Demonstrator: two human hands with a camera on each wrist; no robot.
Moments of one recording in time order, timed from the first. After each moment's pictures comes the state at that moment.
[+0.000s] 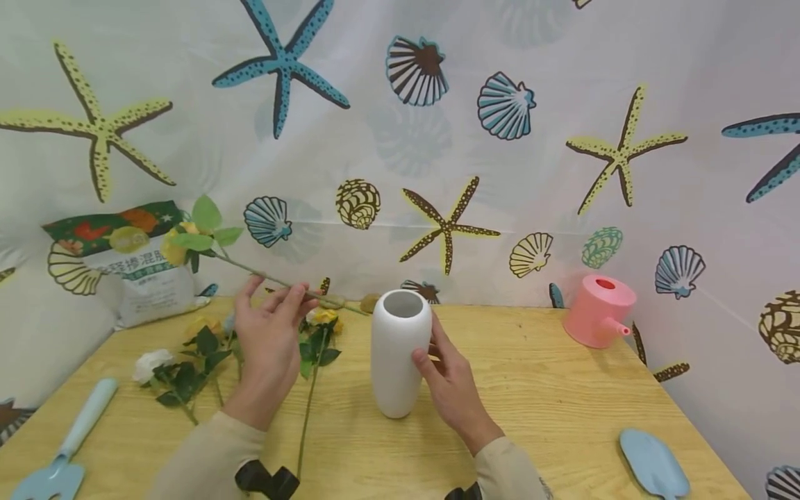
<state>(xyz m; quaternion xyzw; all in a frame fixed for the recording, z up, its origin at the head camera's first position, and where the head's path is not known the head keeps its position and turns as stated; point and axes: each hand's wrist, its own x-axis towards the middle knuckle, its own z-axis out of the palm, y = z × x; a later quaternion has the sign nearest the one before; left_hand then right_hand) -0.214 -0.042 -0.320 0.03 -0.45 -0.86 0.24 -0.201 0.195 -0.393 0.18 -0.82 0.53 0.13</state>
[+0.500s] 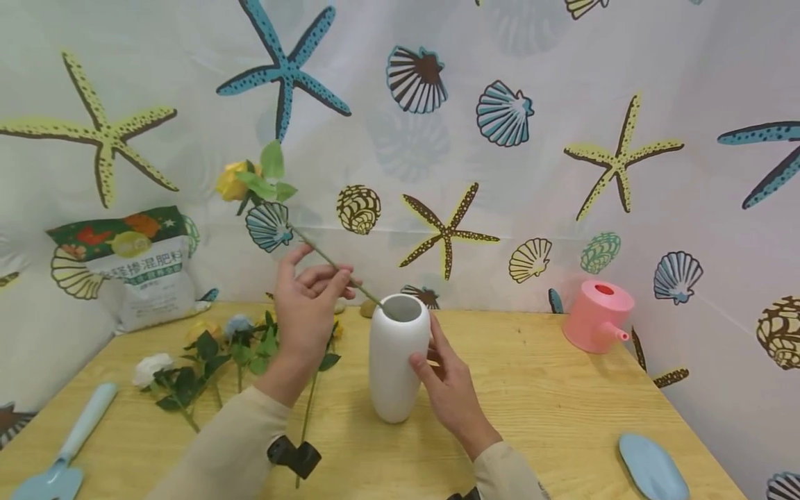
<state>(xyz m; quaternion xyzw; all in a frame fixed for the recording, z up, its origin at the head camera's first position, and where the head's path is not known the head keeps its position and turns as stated) -0.224 -0.011 -0.293 -0.08 -0.58 -0.76 0.26 -0.203 0.194 -0.395 0.16 -0.82 0.54 0.12</state>
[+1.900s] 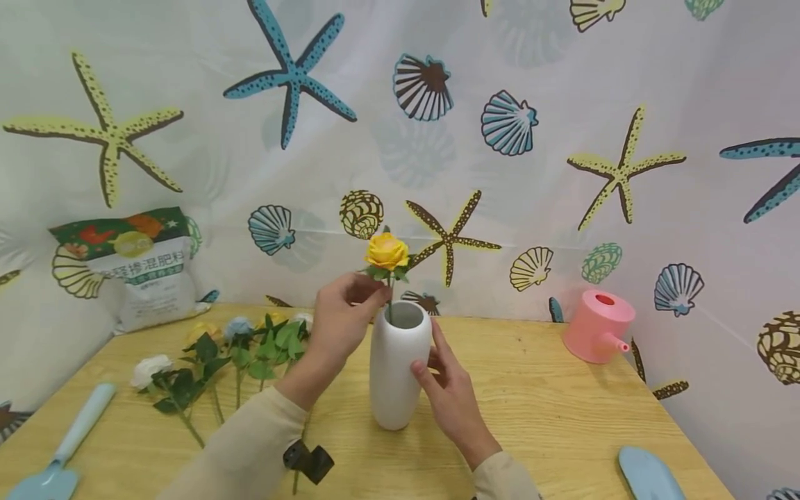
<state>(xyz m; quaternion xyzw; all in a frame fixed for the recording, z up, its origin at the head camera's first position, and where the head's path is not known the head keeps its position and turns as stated) -0.219 0.011 -0.286 -0.08 -0.75 -0.63 0.19 -0.203 0.193 -0.395 0.16 -0.81 0.55 0.12</state>
